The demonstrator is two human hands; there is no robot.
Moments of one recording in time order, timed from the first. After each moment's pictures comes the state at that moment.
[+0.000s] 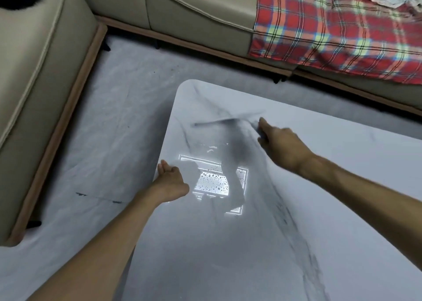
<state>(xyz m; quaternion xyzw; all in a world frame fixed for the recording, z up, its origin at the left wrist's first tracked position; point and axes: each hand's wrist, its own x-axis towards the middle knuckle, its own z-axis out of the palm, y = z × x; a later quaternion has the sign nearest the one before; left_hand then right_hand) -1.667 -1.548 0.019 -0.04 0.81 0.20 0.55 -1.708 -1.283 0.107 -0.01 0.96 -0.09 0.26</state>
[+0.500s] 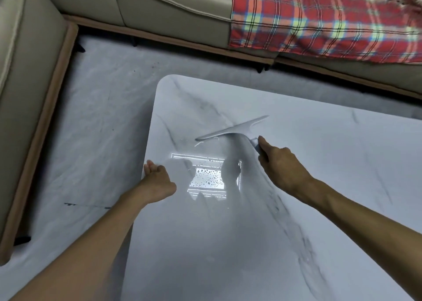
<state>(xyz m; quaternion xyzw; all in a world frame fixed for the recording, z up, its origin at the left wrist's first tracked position) -1.668 -1.544 0.003 -0.11 0.81 0.20 0.54 -1.636 -1.262 0.102 0.08 0.94 -0.15 0.29</state>
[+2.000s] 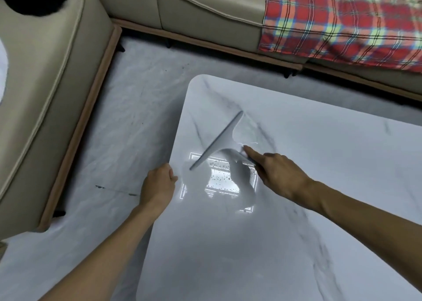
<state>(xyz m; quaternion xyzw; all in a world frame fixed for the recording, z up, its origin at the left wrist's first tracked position) -1.619 -1.590 0.020 -0.15 0.92 0.27 0.22 -1.636 -1.300 0.088 -0.11 0.94 -0.09 0.31</state>
